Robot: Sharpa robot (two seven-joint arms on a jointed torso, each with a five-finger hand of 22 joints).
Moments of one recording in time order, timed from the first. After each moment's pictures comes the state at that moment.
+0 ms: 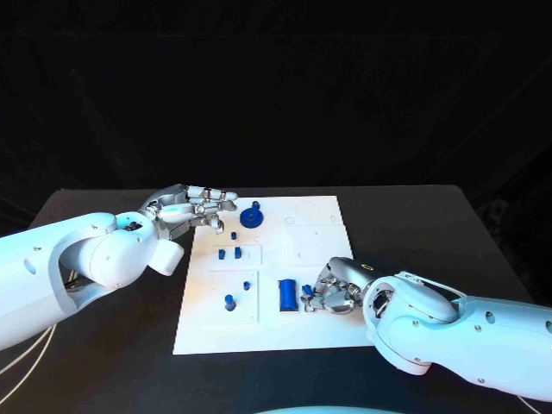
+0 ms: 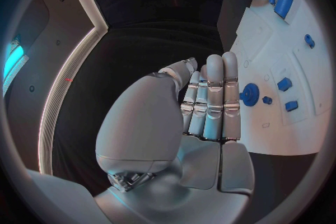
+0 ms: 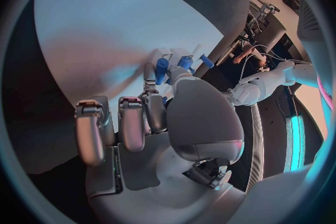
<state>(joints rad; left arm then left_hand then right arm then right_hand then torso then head) 1.19 -0.93 0.00 1.59 -0.08 -0.16 0.10 1.46 -0.16 0.42 0.09 0.17 1.01 0.19 0.07 0.10 1.05 0.11 0.29 0.16 1.15 0.03 0.88 0.43 0.17 1.03 0.12 0.82 0.64 1.01 -0.88 -0.12 1.83 -1.41 -0.43 -0.61 1.17 -0.09 0.09 0.29 0.46 1.16 0.03 0.24 0.50 1.46 -0.03 1.31 1.31 1.47 -0.08 1.50 1.31 0.01 1.46 0.03 1.57 1.31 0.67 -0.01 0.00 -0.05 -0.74</state>
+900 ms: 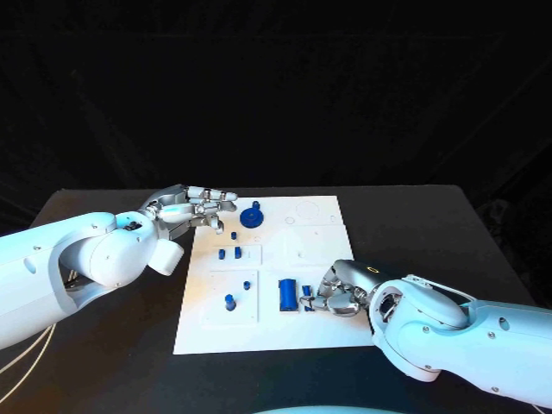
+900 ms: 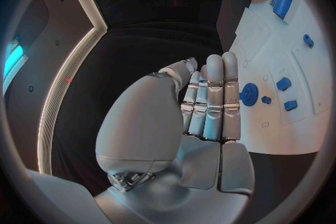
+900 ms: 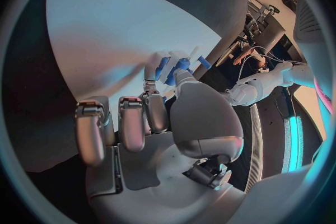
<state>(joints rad) 1.19 -0.93 0.00 1.59 -0.08 -0.16 0.10 1.46 -0.16 0.42 0.09 0.17 1.01 0.19 0.07 0.09 1.05 0.11 0.29 0.16 1.15 0.03 0.88 0.43 0.17 1.03 0.12 0.82 0.64 1.01 -0.92 -0.13 1.88 -1.43 -0.43 -0.61 1.06 -0.07 -0.03 0.29 0.43 1.16 0.03 0.25 0.51 1.46 -0.04 1.31 1.31 1.46 -0.09 1.50 1.31 0.01 1.47 0.03 1.57 1.31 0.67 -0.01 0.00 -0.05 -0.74</state>
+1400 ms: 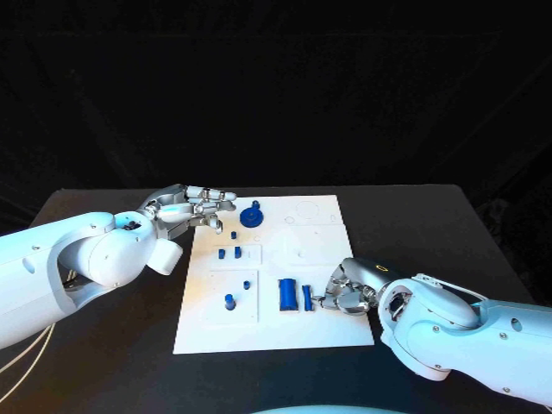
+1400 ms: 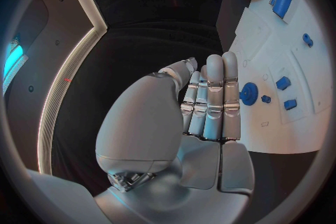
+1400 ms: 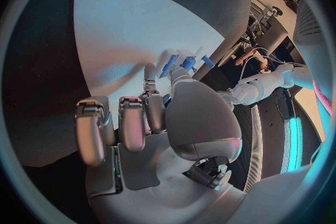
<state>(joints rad) 1.19 -0.93 0.00 1.59 -0.08 -0.16 0.09 1.46 -0.16 0.42 0.08 0.17 1.01 0.19 0.07 0.09 1.04 0.12 0.29 0.16 1.15 0.03 0.88 0.43 0.17 1.03 0.12 0.81 0.64 1.01 -0.96 -0.13 1.89 -1.44 -0.43 -0.60 1.17 -0.06 -0.04 0.26 0.44 1.15 0.04 0.25 0.51 1.46 -0.04 1.31 1.31 1.47 -0.09 1.50 1.31 0.01 1.47 0.03 1.57 1.31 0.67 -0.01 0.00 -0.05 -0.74</state>
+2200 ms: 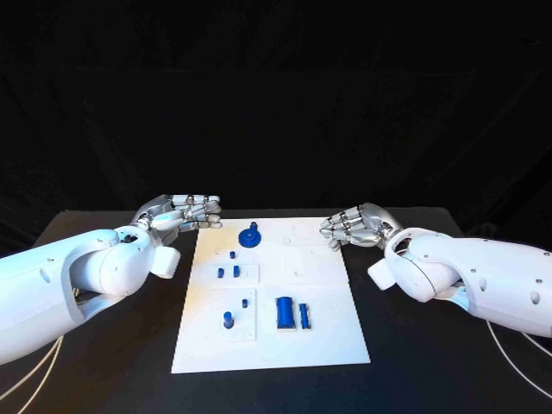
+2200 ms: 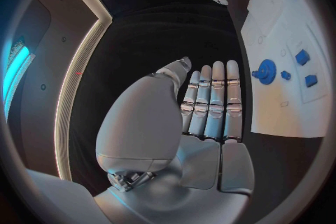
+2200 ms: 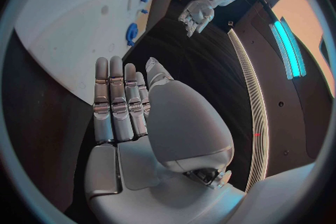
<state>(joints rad) 1.16 -0.86 -0.01 1.43 -0.01 -0.24 0.23 1.45 -0.15 0.34 0.15 0.17 1.01 0.18 0.08 0.09 1.05 0.13 0.24 0.11 0.95 0.10 0.46 0.23 0.17 0.82 0.22 0.44 0.41 1.17 -0.86 -0.12 1.45 -0.44 -0.43 0.15 1.52 -0.02 0.03 0.21 0.20 0.99 0.17 0.06 0.31 1.06 0.11 0.18 0.35 1.10 0.08 0.26 0.36 0.17 0.96 0.18 0.20 0.83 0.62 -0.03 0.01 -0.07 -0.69</state>
